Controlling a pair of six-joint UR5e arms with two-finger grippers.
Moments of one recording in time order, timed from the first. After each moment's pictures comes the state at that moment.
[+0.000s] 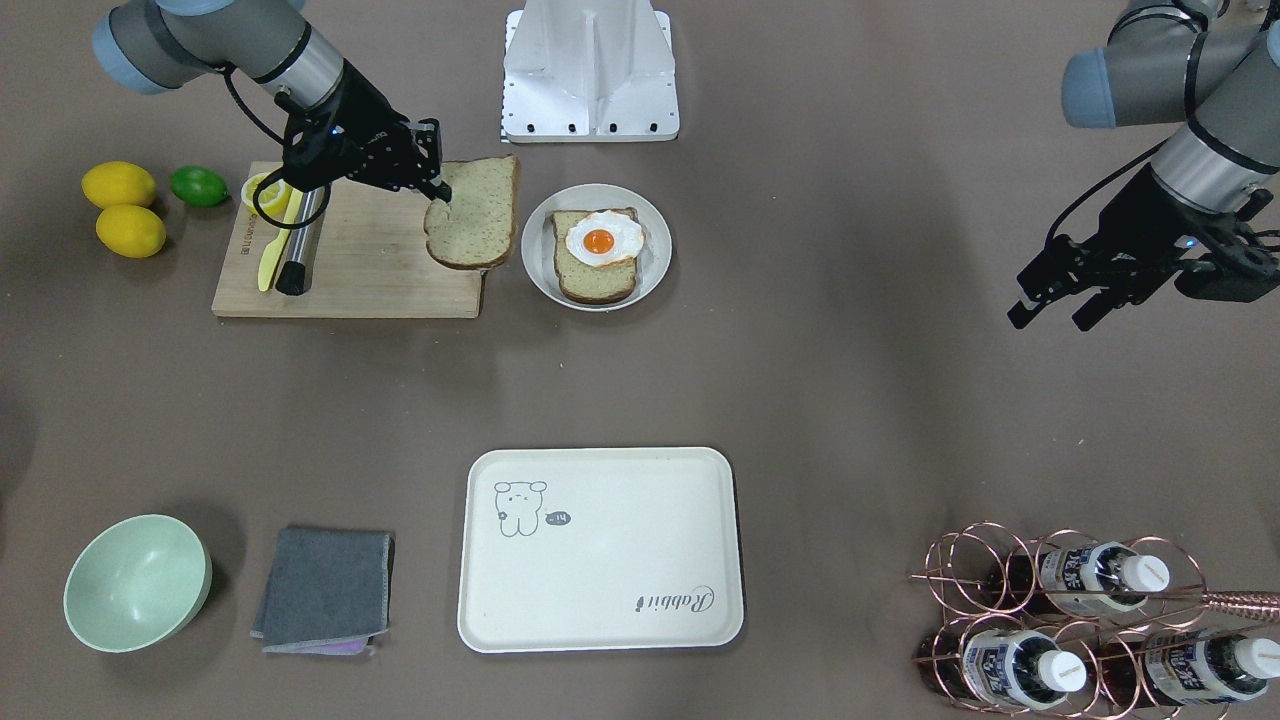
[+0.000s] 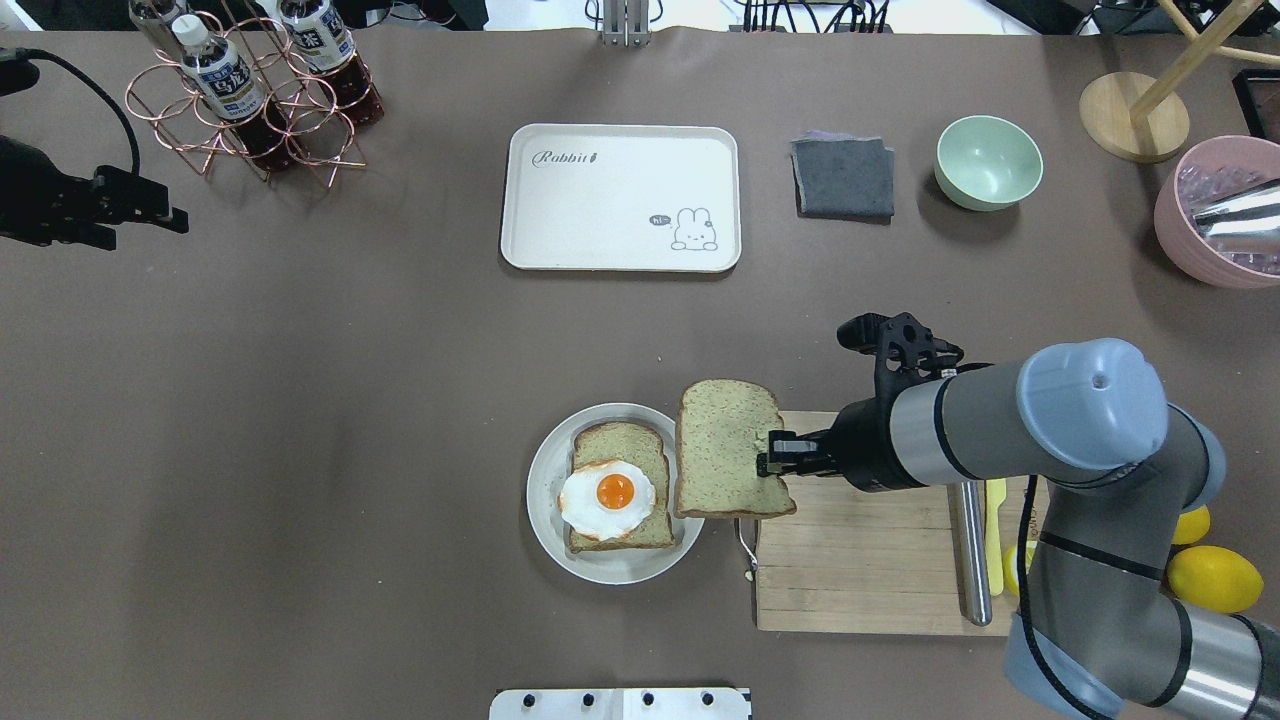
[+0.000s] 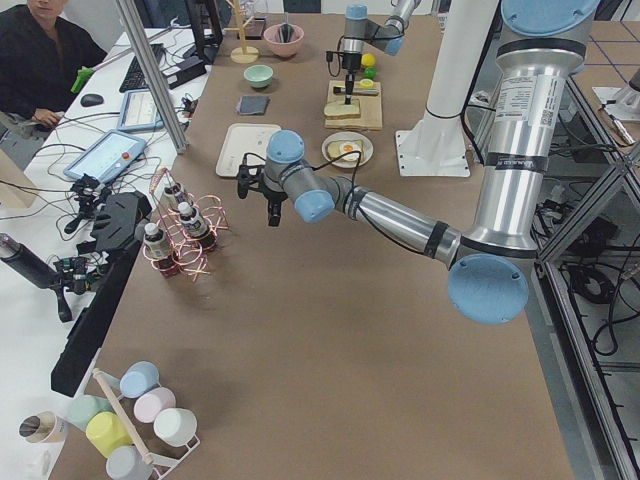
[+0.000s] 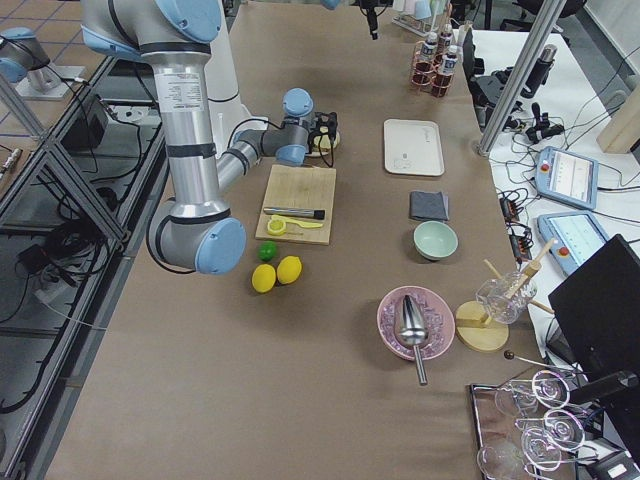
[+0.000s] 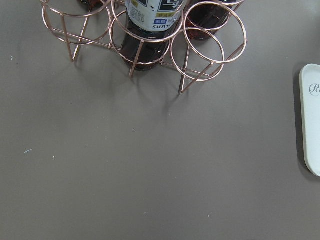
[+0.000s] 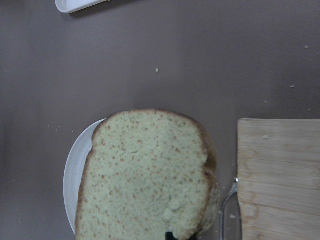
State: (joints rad) left arm -1.09 -1.69 -1.81 -2.10 -2.24 -1.02; right arm 0.46 -1.35 1.98 -0.96 1.93 1.42
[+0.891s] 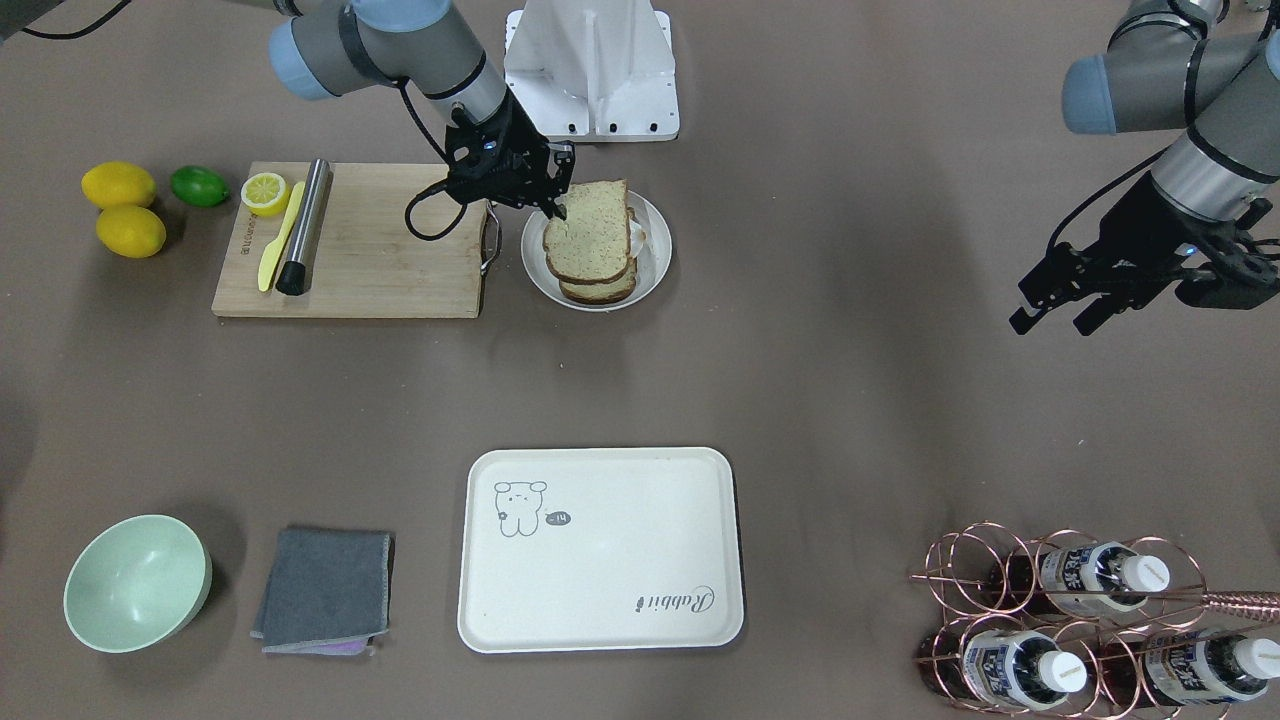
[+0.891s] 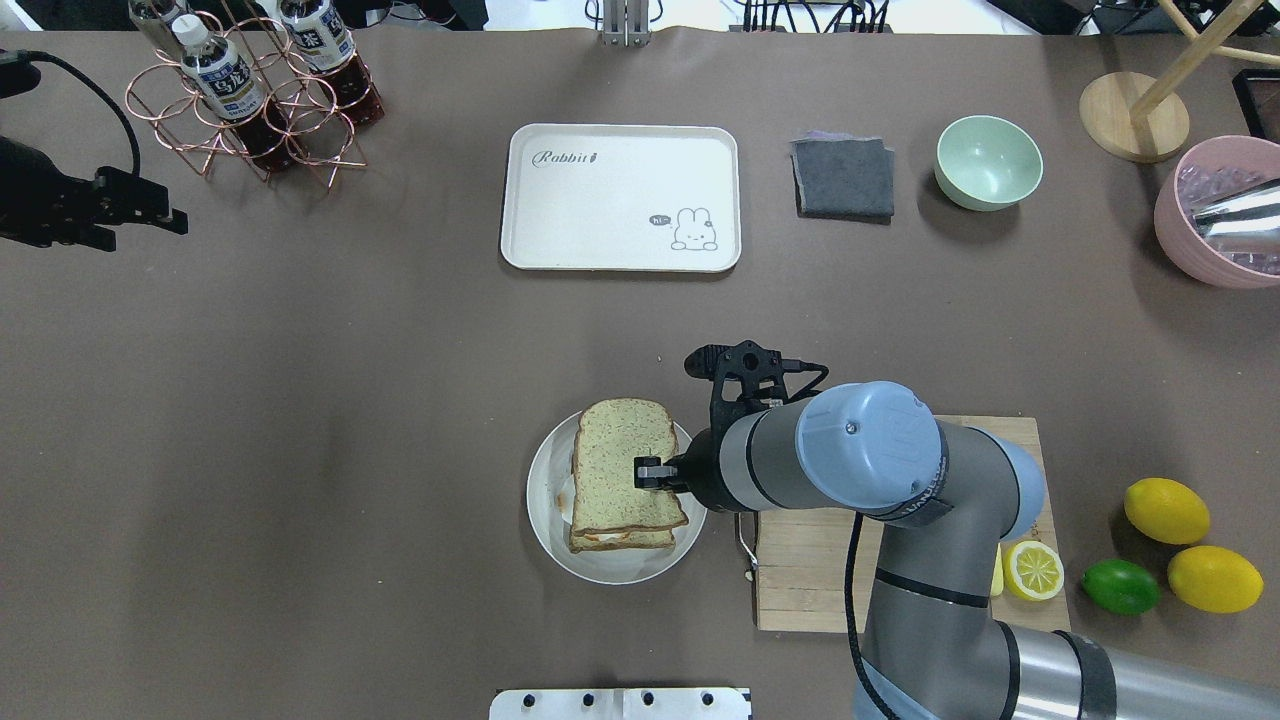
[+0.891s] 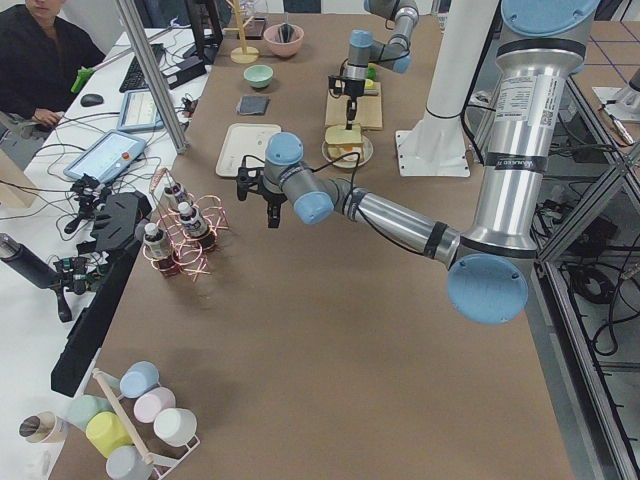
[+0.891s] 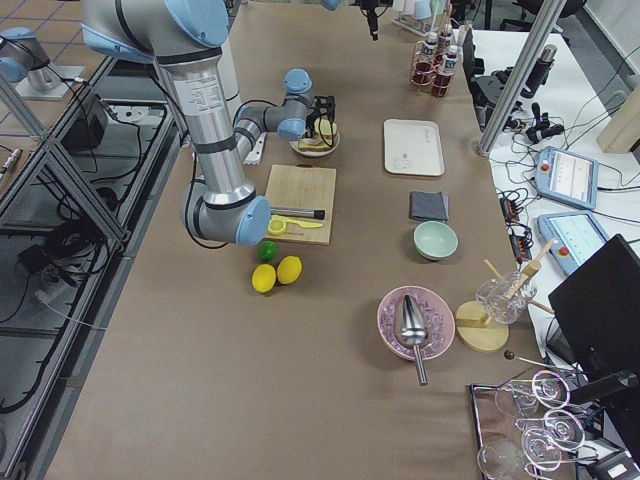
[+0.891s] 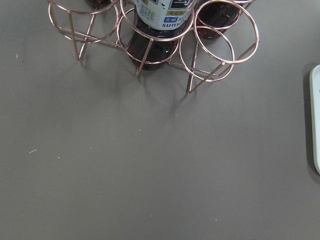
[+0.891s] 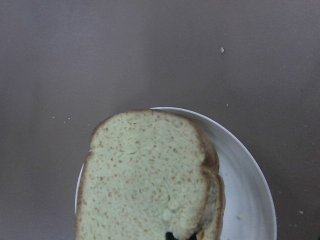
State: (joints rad) left arm -1.09 -1.69 -1.80 -2.10 -2.24 -1.02; right arm 0.34 -1.12 1.84 -1.12 1.77 1.37
